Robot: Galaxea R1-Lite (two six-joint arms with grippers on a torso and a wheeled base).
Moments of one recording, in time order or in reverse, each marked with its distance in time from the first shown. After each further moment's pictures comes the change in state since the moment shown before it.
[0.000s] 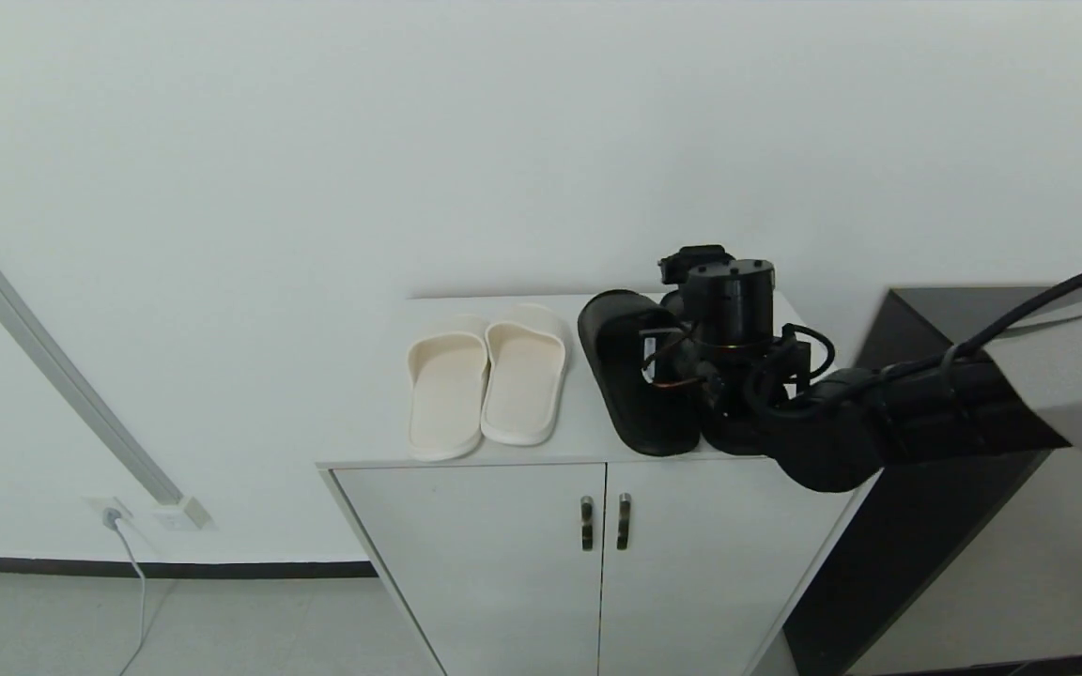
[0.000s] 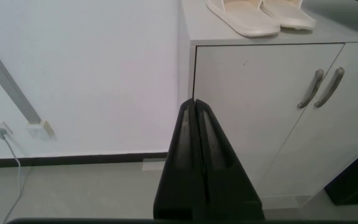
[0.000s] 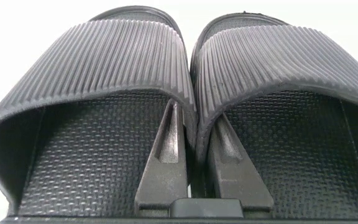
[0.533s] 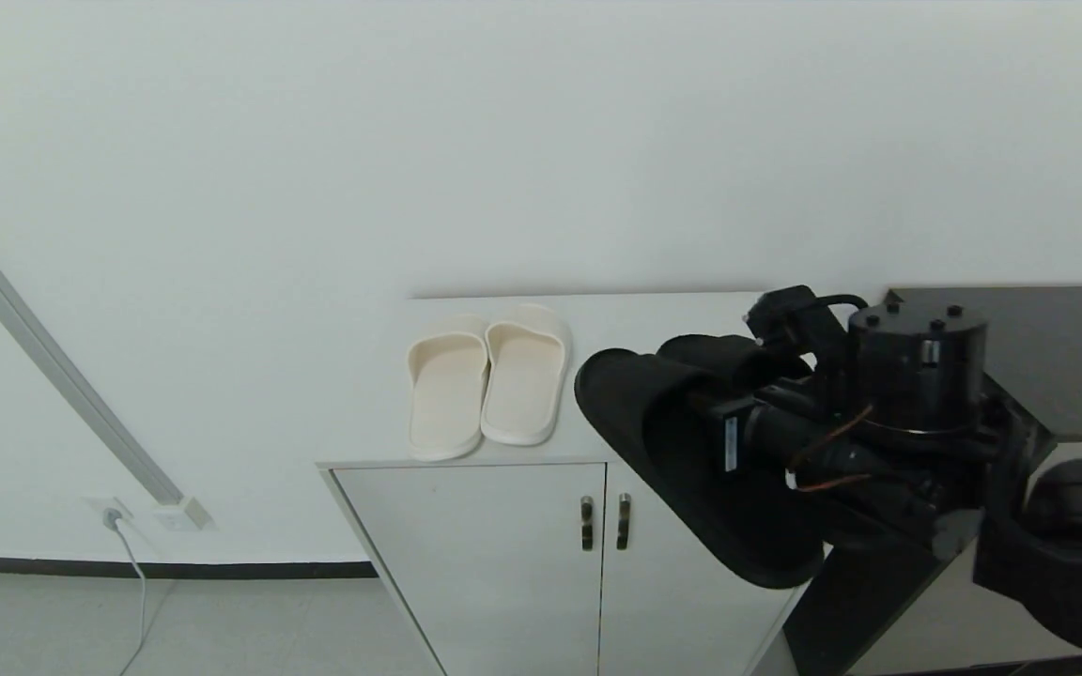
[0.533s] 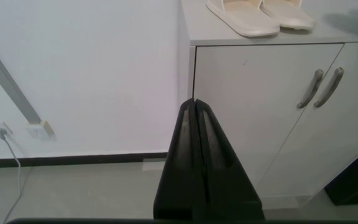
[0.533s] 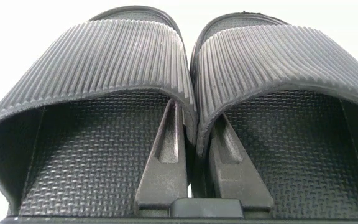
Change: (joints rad) left arm 0.000 0.000 0.000 0.000 0.000 0.000; right arm 0.046 -0.380 0.555 -0.127 0.314 -0.027
